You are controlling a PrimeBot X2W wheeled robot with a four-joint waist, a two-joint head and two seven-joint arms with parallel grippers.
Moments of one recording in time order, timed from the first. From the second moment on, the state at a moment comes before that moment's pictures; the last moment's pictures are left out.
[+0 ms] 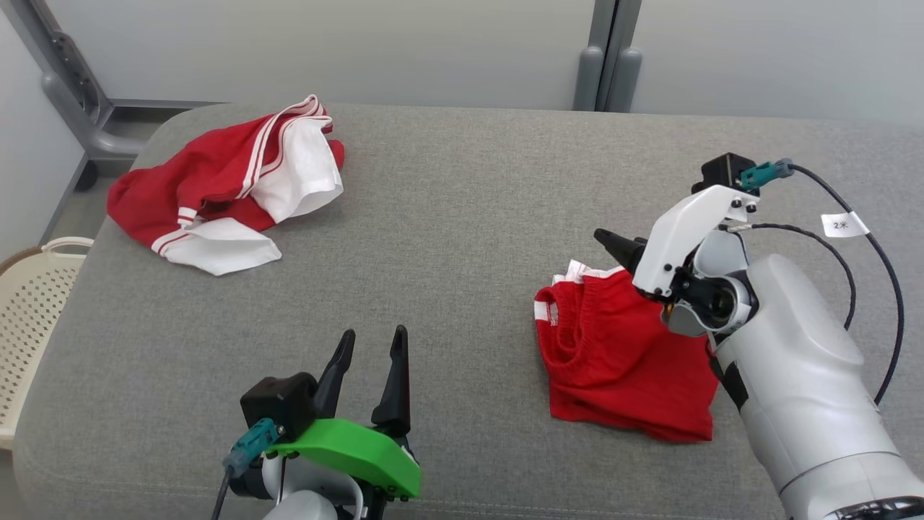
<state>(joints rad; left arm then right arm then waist) -0.22 0.26 -0.72 0.12 -0.86 0.34 -0.25 -0.73 -0.05 0.09 0.80 0.61 0.13 0.52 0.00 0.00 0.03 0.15</state>
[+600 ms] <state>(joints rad) -0.22 0.31 -0.73 0.06 -0.84 0.36 -0.23 -0.46 -0.19 0.04 0.56 0.63 0.13 0.53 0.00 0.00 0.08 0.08</state>
